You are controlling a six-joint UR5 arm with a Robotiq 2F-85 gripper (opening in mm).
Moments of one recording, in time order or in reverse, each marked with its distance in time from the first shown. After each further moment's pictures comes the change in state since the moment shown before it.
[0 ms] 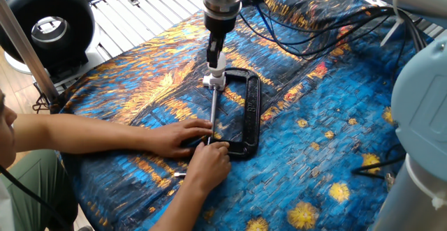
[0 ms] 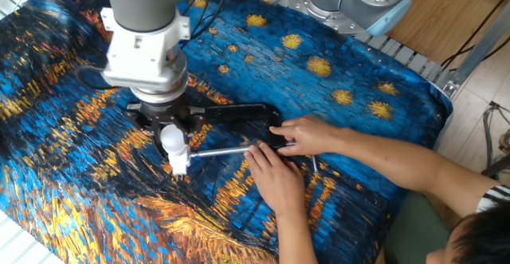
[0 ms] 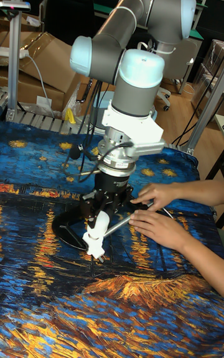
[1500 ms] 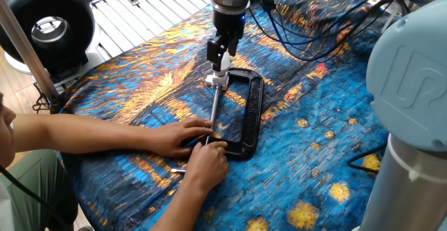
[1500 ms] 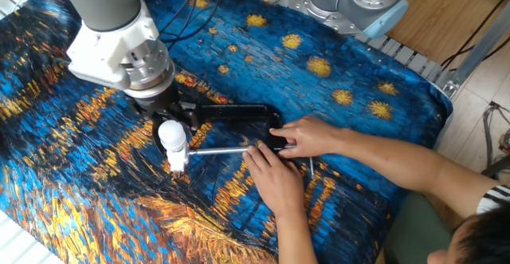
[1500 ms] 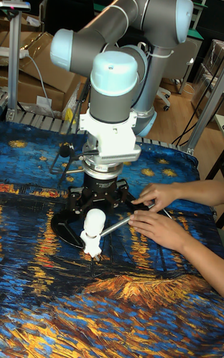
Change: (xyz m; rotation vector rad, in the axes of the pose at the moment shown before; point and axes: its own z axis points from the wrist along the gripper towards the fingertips) arm 0.028 0.010 0.003 -0.164 0.107 0.213
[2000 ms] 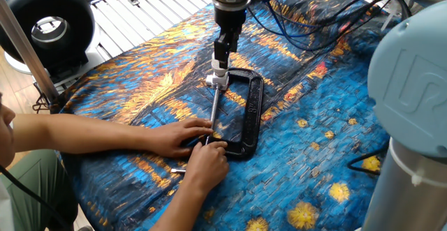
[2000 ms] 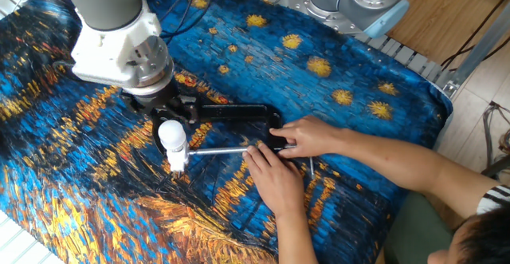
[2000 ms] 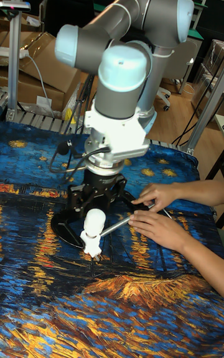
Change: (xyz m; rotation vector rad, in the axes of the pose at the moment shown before) arm 0.005 -0.001 -0.013 0.038 0.023 -0.186
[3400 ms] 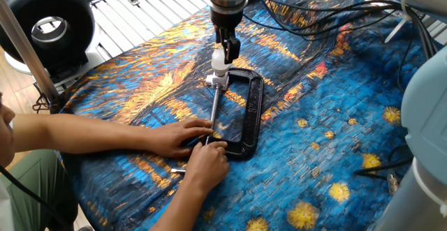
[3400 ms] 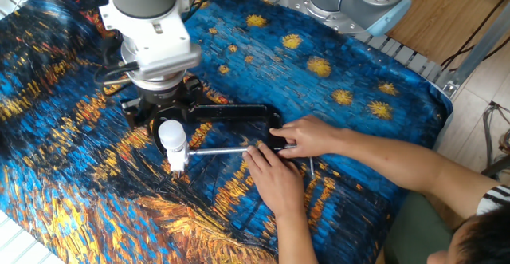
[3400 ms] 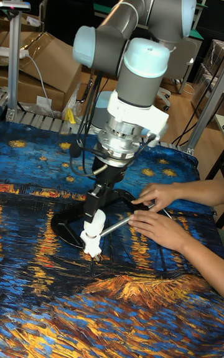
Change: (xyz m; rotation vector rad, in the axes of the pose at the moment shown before) arm -0.013 -0.008 -0.008 0.189 -0.022 -0.674
